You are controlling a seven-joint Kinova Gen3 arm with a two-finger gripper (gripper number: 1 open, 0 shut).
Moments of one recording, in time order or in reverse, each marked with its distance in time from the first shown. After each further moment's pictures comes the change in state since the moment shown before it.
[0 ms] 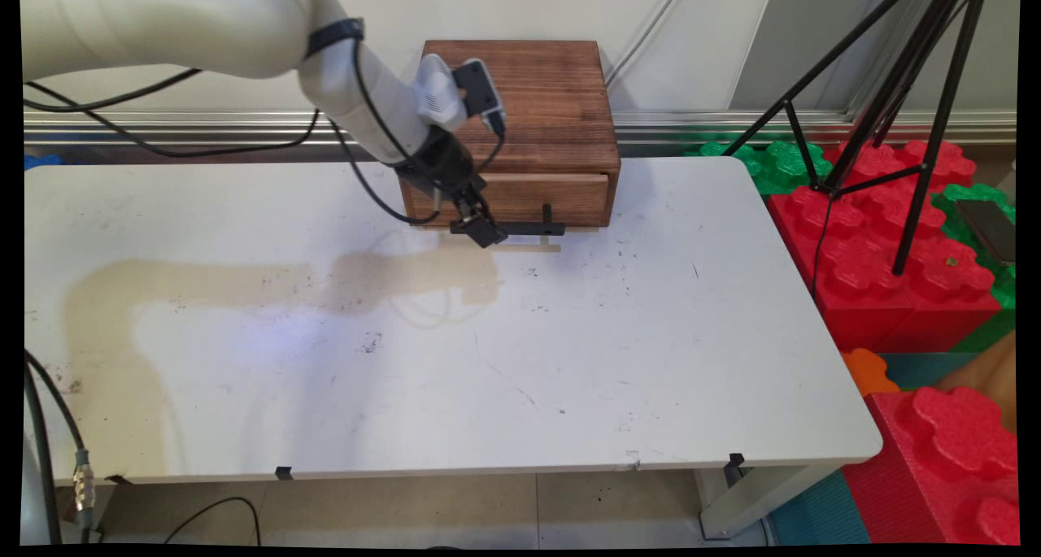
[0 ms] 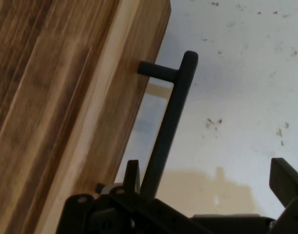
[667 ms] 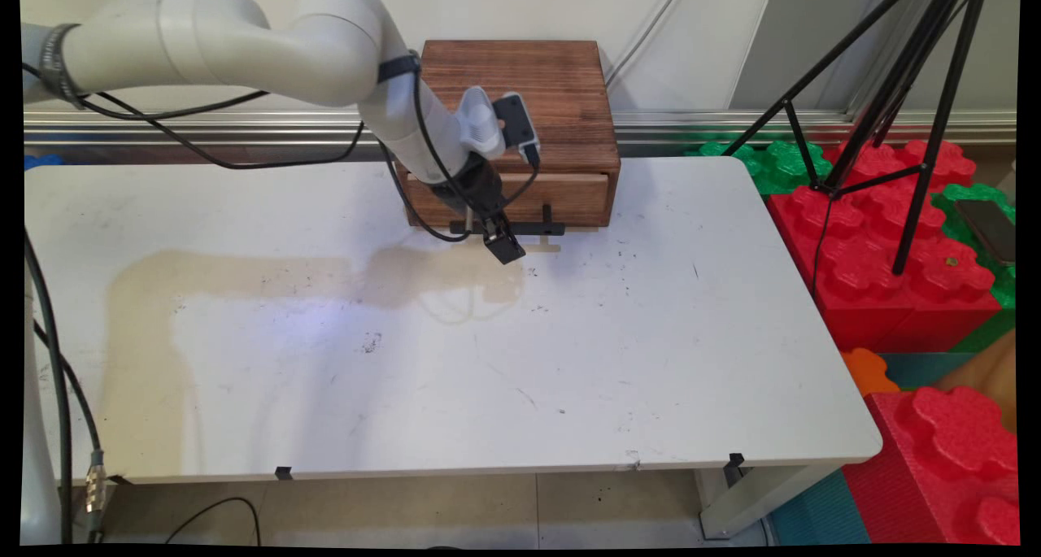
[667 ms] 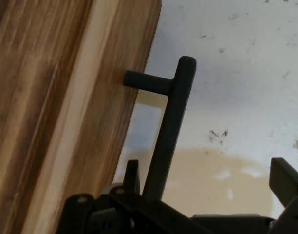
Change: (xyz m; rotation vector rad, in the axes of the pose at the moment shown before) arm 0.016 0.004 0.053 -0.010 -0.051 0.047
